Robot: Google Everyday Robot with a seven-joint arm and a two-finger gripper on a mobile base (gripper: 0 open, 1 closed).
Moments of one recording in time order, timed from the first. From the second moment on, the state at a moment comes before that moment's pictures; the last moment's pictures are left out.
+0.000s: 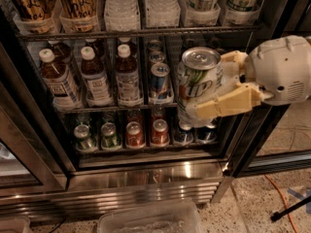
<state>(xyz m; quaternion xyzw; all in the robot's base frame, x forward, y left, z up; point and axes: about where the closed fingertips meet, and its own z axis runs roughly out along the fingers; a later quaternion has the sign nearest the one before) 0.410 -0.078 1.004 -0.55 0.60 0.34 0.47</state>
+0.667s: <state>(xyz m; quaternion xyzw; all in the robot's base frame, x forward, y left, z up) 0.400 -0.045 0.990 -0.59 0.57 0.38 0.43</state>
